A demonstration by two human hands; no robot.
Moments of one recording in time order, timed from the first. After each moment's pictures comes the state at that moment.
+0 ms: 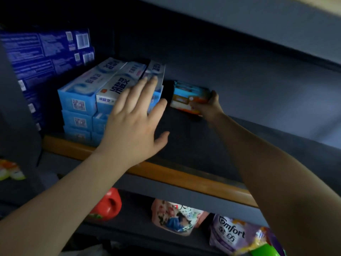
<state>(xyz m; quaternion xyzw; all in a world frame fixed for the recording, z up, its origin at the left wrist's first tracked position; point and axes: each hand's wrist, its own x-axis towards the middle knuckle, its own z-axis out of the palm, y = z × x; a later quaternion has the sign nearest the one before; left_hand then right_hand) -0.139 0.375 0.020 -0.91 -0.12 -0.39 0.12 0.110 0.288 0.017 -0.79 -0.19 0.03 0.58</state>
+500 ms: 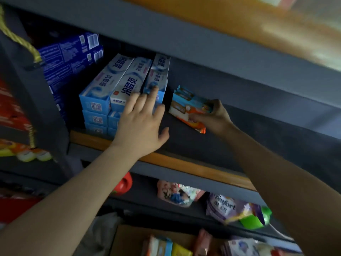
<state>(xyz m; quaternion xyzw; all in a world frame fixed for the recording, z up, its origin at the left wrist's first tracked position) -0.149 0.371 0.032 -0.95 -0.14 -0.26 0.09 0.030 0.237 0.044 -0.87 -0.21 0.09 0.44</state>
